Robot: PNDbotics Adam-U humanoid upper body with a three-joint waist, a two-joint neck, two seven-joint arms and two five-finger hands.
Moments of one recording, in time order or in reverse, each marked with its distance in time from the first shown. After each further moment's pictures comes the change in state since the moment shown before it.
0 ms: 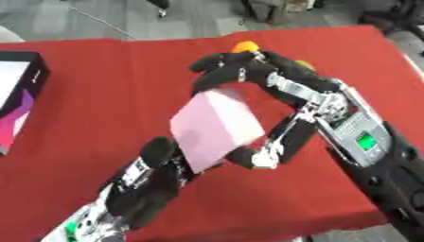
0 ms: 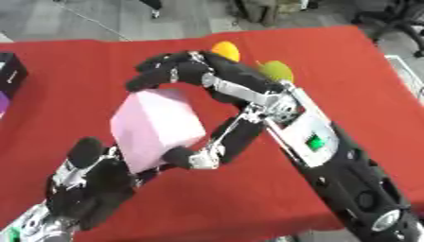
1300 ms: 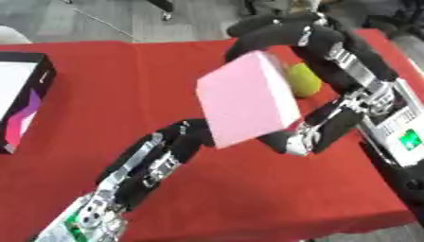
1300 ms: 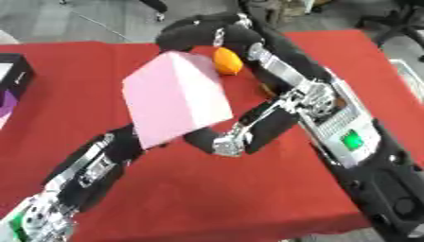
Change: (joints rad) left arm 0.019 -0.012 0.055 0.004 -0.221 0.000 -0.019; right arm 0.016 -0.084 -0.049 -0.149 -0.056 0.004 -0.105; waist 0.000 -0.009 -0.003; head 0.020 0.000
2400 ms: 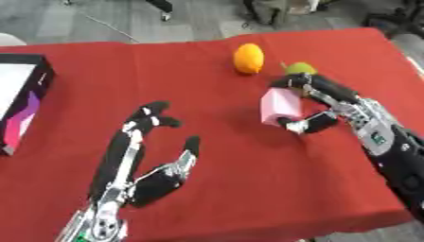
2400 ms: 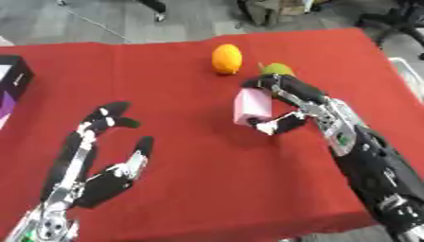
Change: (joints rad) left arm 0.148 -0.200 0.156 0.064 -1.000 0.194 0.217; right arm -0.002 -0.007 -0.160 0.637 0.516 -0.077 -0.254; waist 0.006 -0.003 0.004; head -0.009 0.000
